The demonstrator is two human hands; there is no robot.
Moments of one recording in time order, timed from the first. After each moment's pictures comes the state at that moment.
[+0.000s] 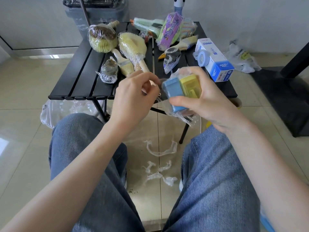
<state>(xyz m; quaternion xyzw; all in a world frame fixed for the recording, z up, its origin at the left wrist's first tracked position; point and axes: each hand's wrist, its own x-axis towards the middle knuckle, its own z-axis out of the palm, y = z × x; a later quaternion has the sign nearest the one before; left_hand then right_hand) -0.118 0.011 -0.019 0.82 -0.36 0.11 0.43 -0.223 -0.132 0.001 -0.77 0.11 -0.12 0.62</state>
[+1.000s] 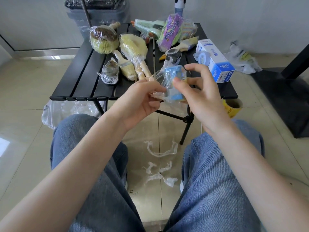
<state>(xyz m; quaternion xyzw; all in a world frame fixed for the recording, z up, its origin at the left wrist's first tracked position) -0.127 0.004 0.010 0.55 -0.09 -0.41 0.72 -0.213 -0.117 -0.011 -0.72 0.16 -0.26 0.62</state>
